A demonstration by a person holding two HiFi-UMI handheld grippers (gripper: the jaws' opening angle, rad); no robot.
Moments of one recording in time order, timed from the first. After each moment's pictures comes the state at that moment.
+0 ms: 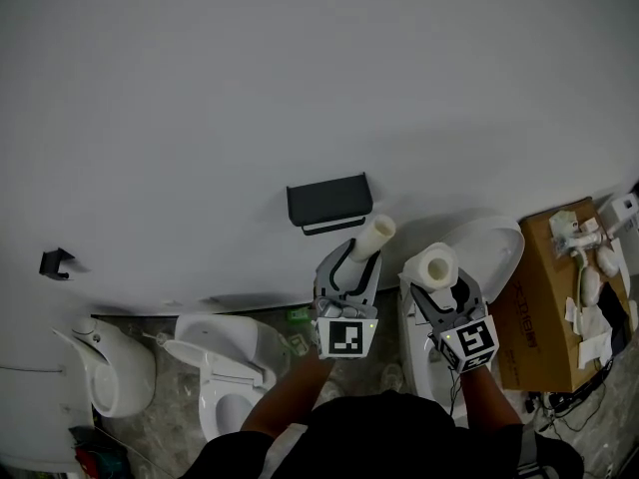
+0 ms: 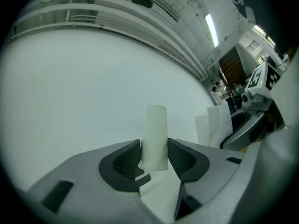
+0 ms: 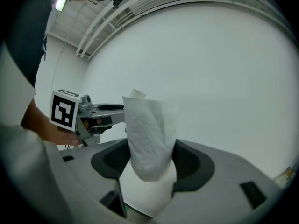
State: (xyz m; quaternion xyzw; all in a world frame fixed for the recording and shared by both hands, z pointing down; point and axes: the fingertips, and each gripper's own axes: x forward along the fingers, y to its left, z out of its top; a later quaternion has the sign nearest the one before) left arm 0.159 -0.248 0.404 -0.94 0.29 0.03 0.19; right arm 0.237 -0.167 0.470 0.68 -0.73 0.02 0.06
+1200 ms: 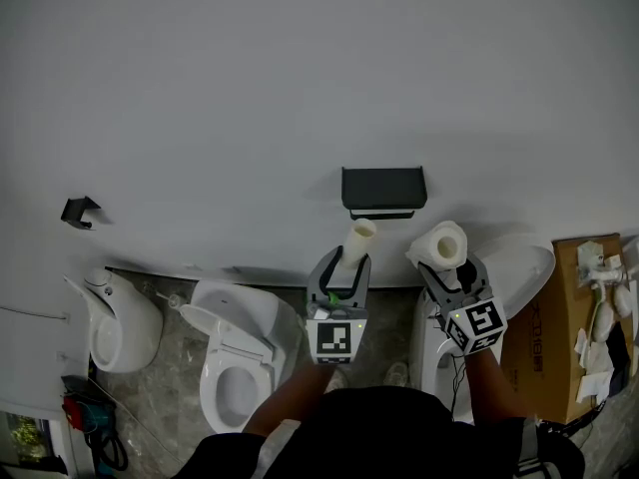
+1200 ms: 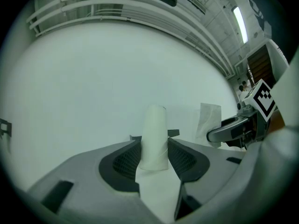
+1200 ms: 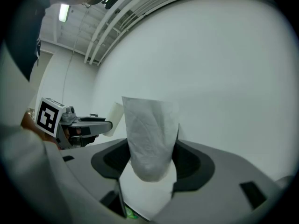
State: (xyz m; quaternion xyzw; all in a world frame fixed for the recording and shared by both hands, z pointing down) left arm 0.049 -0.281 0.442 -0.91 0.41 -0.01 0.09; right arm 0.193 -0.234 0.463 0.61 -0.79 0.02 0.04
